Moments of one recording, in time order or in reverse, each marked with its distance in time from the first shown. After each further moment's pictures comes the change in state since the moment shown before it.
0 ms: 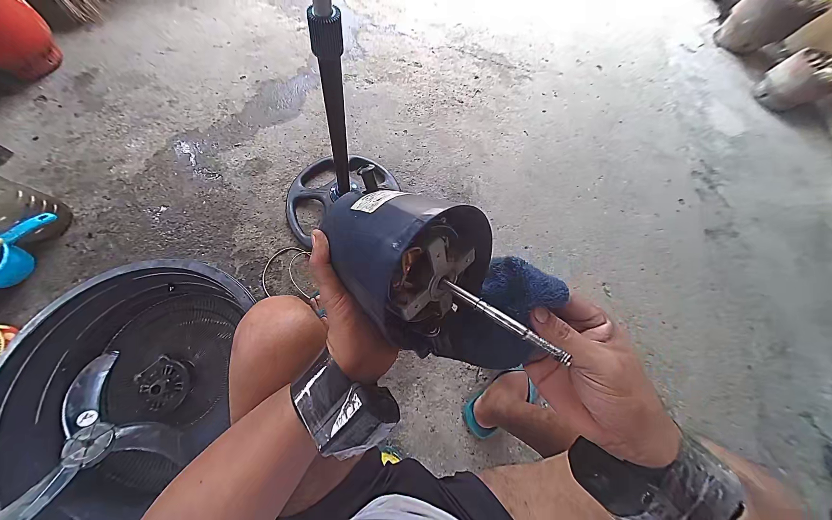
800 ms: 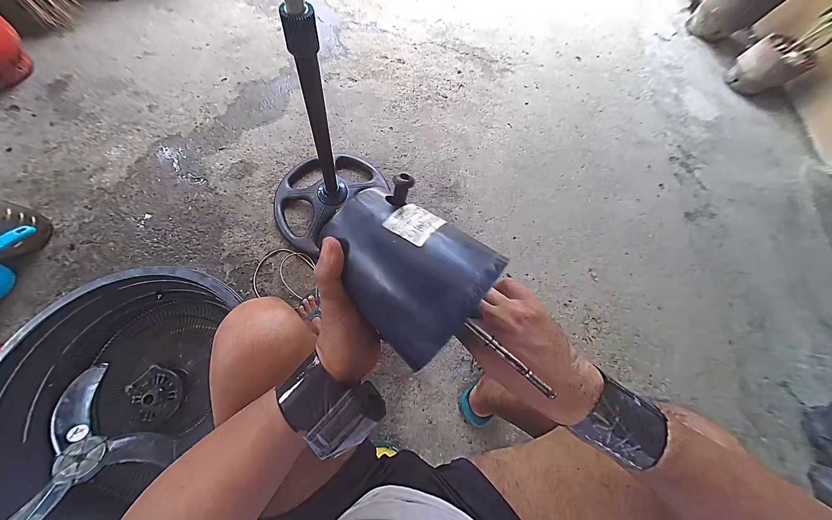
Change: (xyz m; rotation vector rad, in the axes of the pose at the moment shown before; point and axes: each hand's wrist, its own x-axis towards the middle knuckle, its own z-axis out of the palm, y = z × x) left_hand -0.008 -0.002 -0.003 0.300 -0.045 0.033; right_hand 0.012 0.015 -0.002 -1.959 -0.440 -0.582
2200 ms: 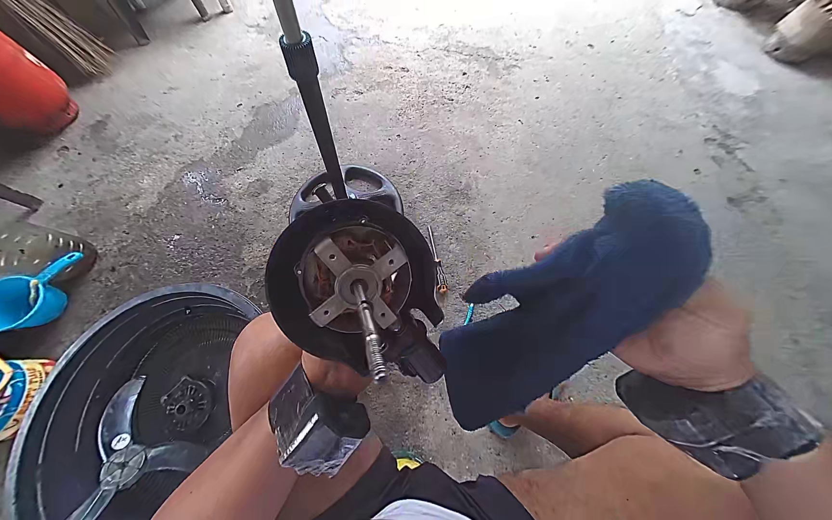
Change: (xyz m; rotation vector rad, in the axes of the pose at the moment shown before) left_hand -0.012 0.004 -0.056 -0.490 -0.292 -0.377; right_hand -0.033 0.071 -0.028 1.890 0.334 0.333
